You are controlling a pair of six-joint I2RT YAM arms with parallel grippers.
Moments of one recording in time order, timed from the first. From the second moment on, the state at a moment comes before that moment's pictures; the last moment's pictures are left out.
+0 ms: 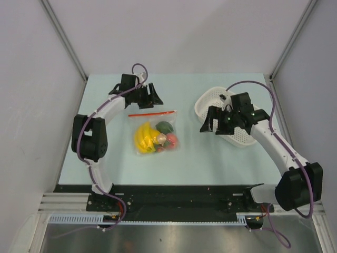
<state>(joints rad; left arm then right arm) -0.22 1.90 1.44 -0.33 0.52 -0.44 0.28 1.29 1.09 -0.71 -0.45 0.36</state>
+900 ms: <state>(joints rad) -0.34 1.05 0.96 -0.51 0.26 -0.50 0.57 2.30 2.05 -0.63 0.07 0.70</state>
